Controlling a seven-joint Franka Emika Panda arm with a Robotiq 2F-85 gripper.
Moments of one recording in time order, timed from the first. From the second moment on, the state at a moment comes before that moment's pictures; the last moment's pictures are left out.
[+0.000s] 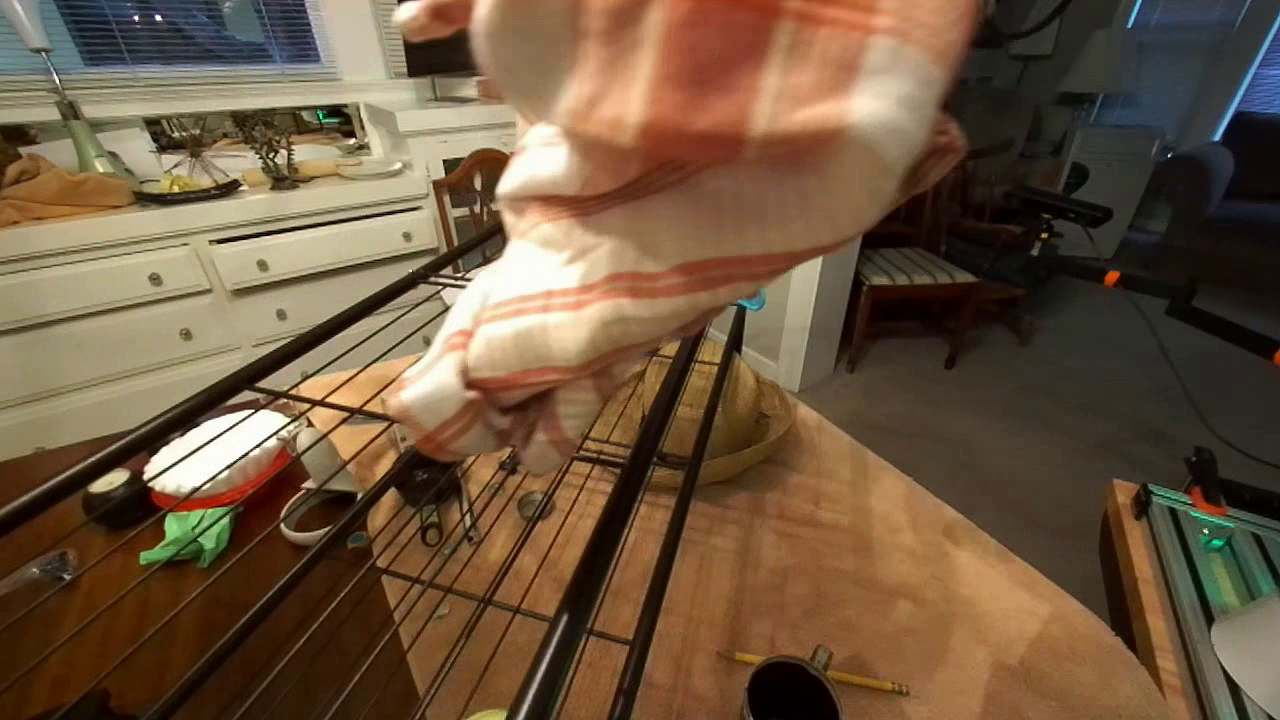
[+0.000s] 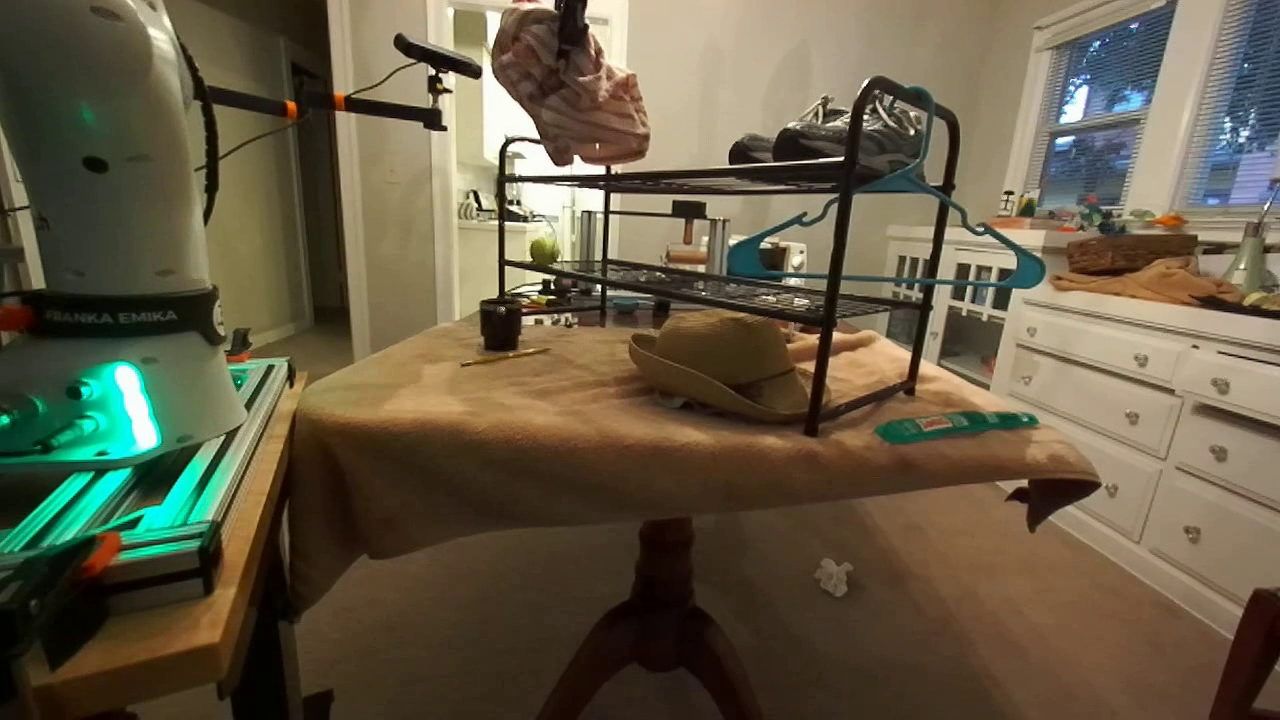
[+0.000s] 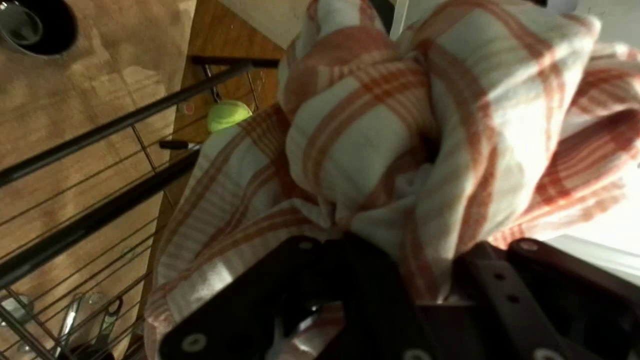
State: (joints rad) arm 0.14 -0.23 0.06 -1.96 0.90 1.84 -0.01
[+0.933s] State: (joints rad) arm 0.04 -0.39 -0.02 -2.26 0.71 1.65 -0.38
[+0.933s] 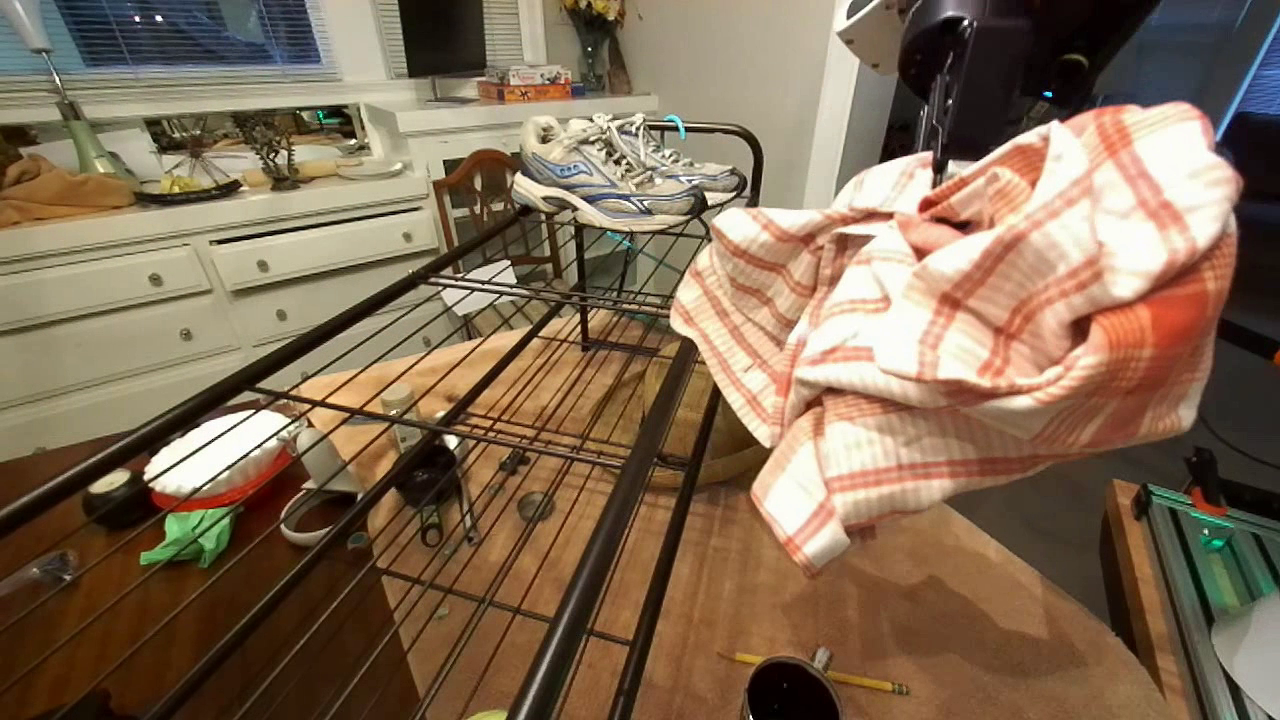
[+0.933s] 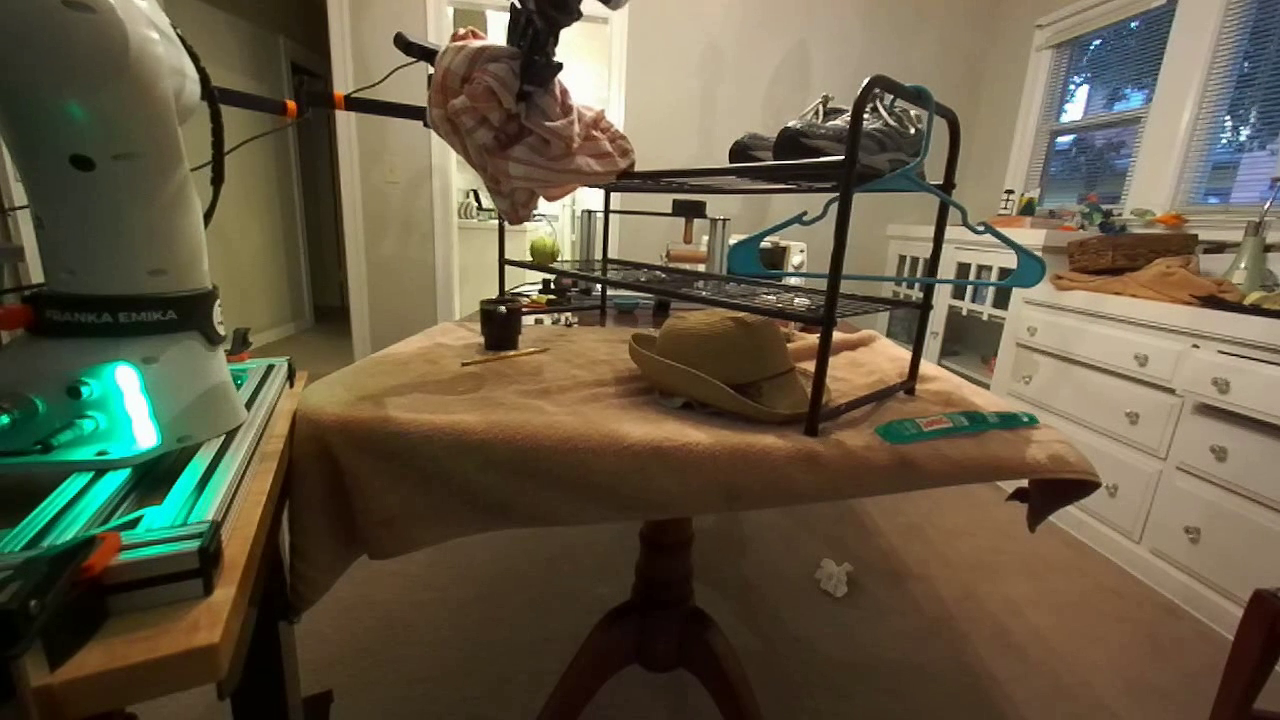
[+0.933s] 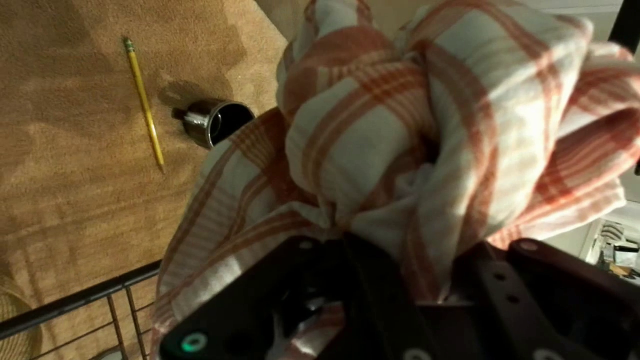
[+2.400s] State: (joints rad) arm 0.14 -0.52 0.18 -2.77 1.85 2.69 -0.58
